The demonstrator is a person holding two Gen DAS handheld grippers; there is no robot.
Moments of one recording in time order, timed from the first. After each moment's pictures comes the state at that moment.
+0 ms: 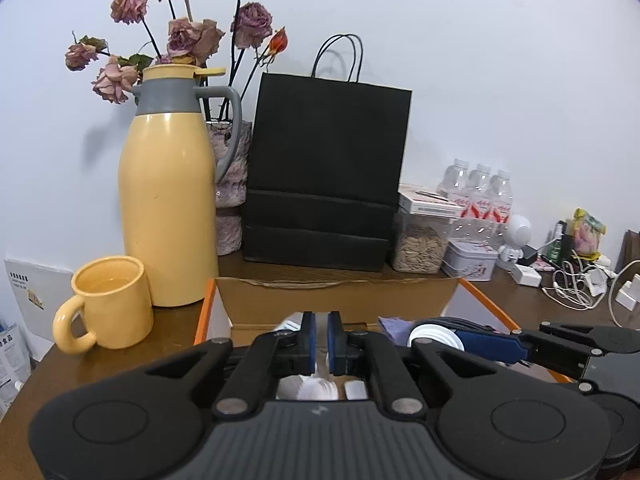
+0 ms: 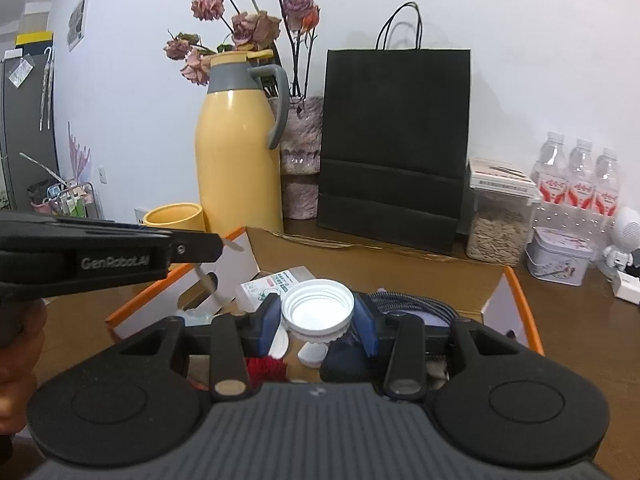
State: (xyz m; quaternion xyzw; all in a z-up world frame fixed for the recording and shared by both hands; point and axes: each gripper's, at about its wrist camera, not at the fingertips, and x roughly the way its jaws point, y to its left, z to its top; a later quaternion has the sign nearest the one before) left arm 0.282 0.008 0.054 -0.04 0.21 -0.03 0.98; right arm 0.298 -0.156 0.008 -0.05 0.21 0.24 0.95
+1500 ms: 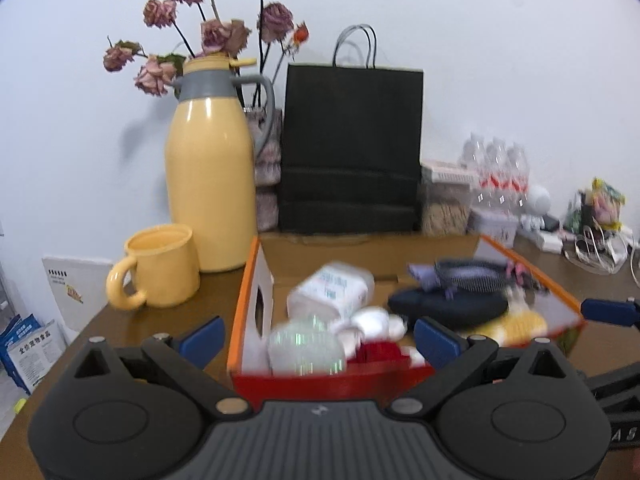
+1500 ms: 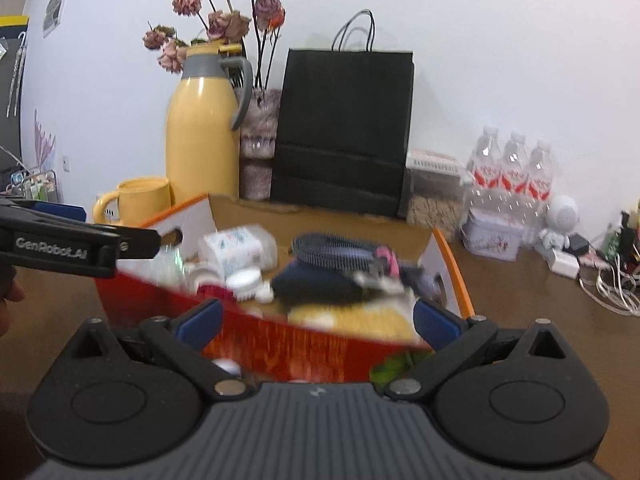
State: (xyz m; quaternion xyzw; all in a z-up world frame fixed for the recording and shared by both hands) left arm 0.213 0.008 0.025 0.00 0.22 0.02 0.97; right arm 0.228 -0.197 -0.016 -0.07 0.20 0.17 0.96
